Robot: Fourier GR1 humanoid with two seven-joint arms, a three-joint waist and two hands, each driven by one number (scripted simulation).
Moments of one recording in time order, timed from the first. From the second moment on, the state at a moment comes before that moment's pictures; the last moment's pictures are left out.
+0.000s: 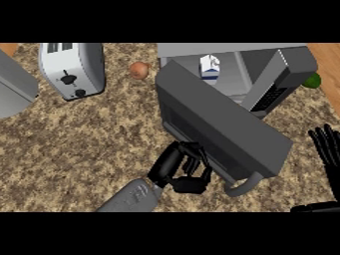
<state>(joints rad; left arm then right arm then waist) -0.46 0.00 -0.79 -0.95 0.15 0.33 -0.43 0.09 -0.30 -0.17 -1.38 -0.13 0.43 -0.71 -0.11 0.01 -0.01</state>
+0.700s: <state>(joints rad) -0.62 0.01 -0.89 -0.91 0.46 0.51 -0.48 0.10 -0.36 -0.11 -1.60 -0.24 0.52 -0.56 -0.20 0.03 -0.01</state>
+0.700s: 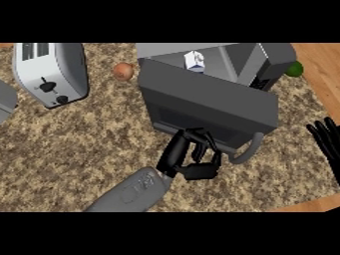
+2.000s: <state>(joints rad) -0.80 0.00 -0.84 -0.87 0.82 0.79 -0.52 -0.12 -0.62 -0.29 -1.73 -0.13 0.45 -0.52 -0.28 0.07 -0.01</state>
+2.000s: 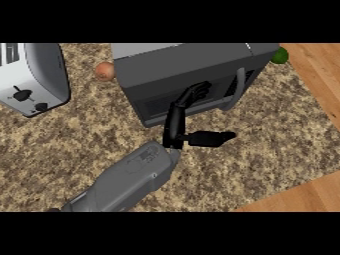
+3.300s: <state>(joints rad) -0.85 0.00 -0.89 -0.85 0.97 0.78 -0.64 -0.22 -0.53 -0.25 -1.57 -0.32 0.52 -0.46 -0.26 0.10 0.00</state>
